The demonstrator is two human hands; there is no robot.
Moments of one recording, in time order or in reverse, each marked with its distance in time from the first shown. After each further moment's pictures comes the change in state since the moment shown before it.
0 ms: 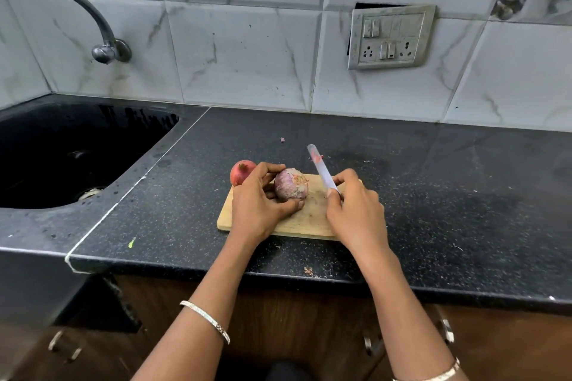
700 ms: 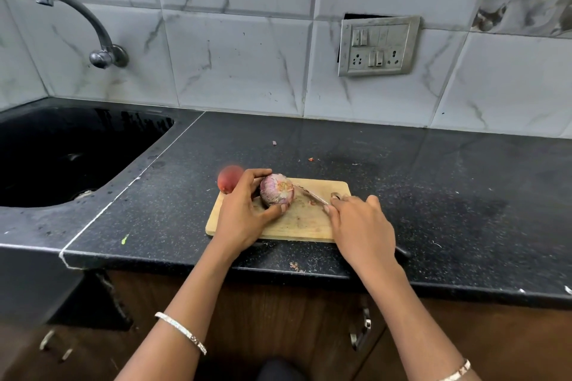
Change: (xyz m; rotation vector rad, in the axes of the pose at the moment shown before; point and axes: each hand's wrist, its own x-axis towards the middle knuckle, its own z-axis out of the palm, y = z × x) left_hand -0.018 0.004 -0.014 0.069 -0.085 0.016; right_hand -0.016 0.032 -0.014 -0.469 -0.049 -0.113
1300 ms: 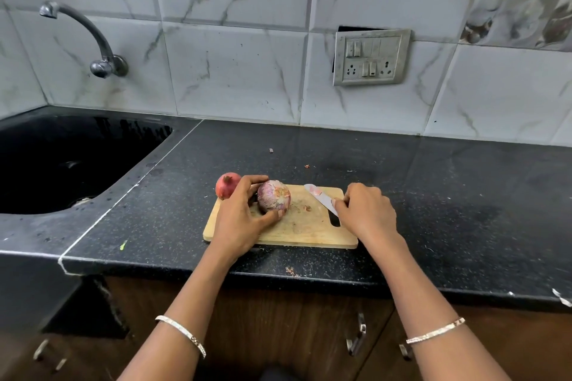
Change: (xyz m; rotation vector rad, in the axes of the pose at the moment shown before) left_hand -0.002 0.003 0.000 0.013 0.012 0.019; right_hand 0.043 0.018 -0.011 0.112 -0.109 0.186
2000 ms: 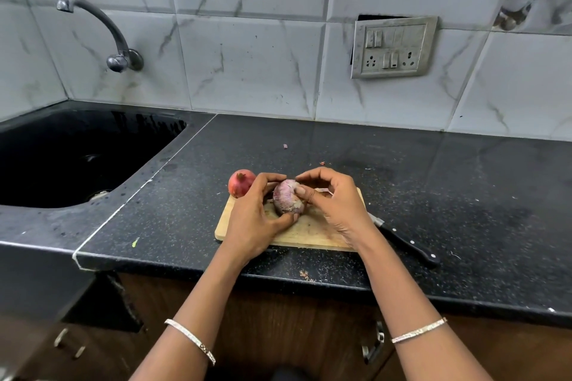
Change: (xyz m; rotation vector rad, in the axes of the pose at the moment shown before) left_hand 0.002 -0.002 0.001 0.022 -0.017 0.052; right_hand 0.013 -0.044 0.038 1.120 -0.118 -0.400
